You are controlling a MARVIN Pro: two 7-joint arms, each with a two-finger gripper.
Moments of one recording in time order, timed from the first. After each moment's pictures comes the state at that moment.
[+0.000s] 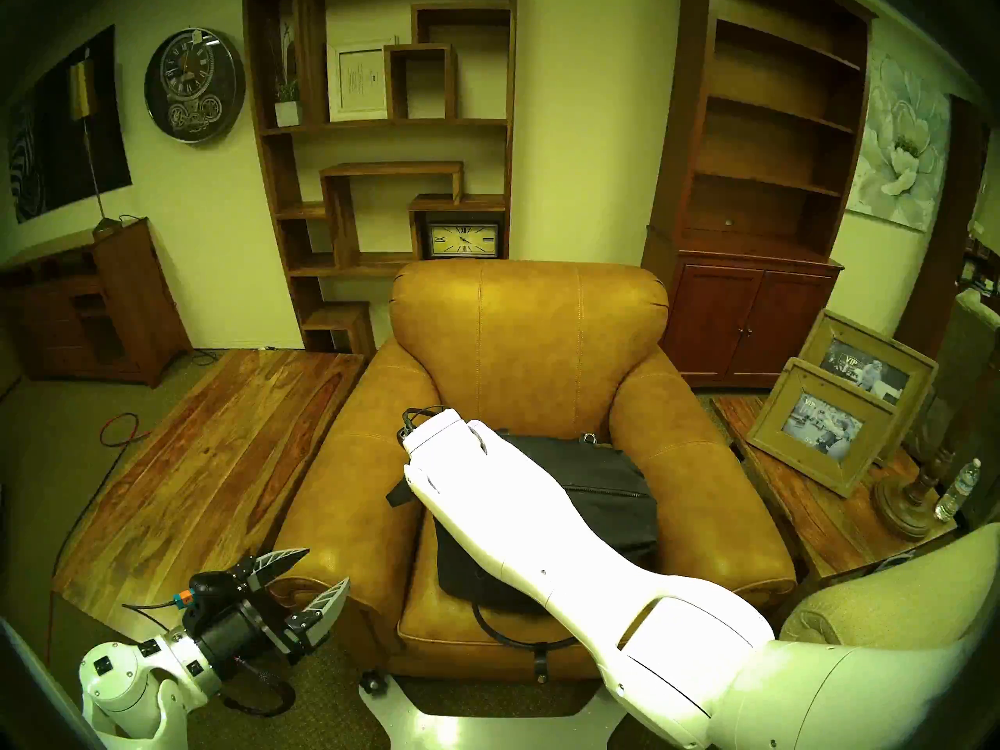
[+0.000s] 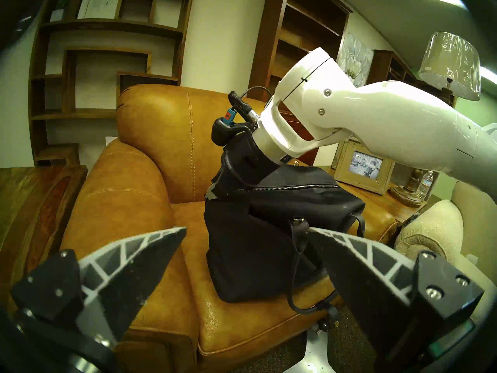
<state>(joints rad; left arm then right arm) 2.37 -1.47 -2.09 -2.11 -0.38 0.13 -0.92 -0.93 -1.79 0.79 -0.95 0.17 0.97 -0.03</state>
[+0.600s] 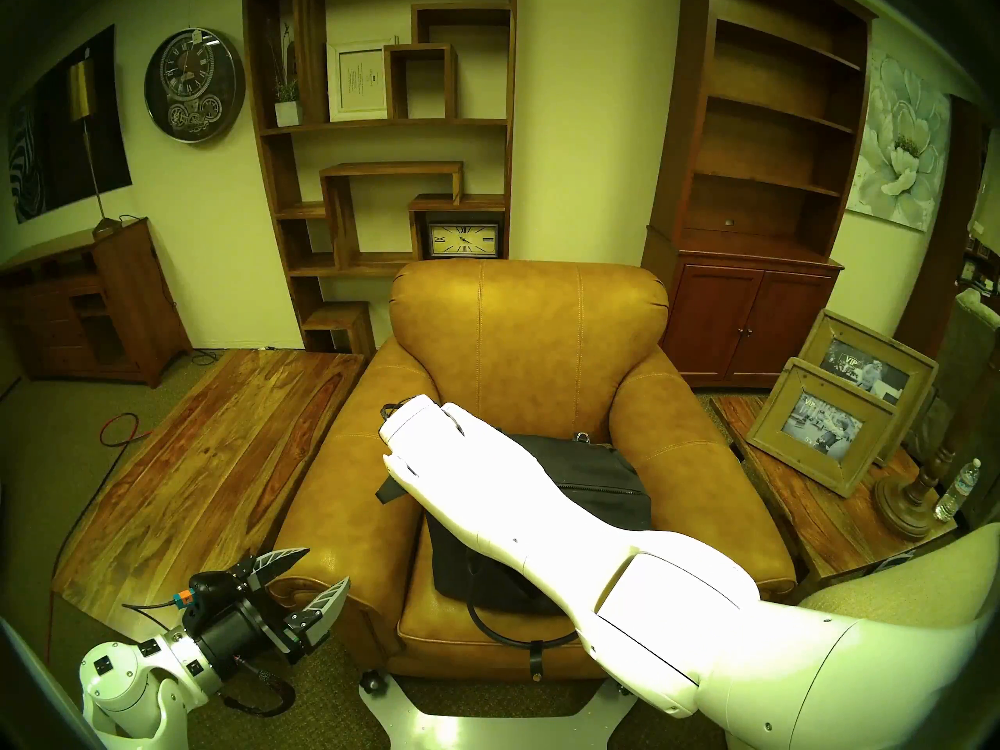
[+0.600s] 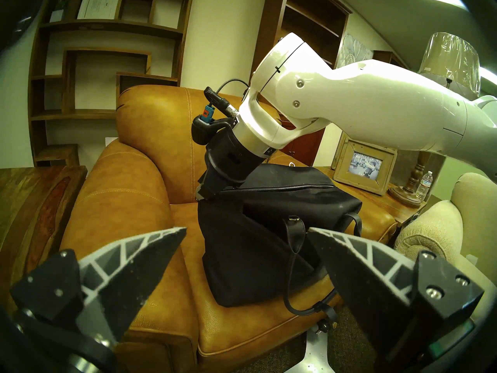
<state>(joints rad) 2.37 -1.47 -2.09 -2.10 -0.38 0.13 -0.93 -0.80 -1.85 0.69 -0.78 0.17 0.96 0.05</state>
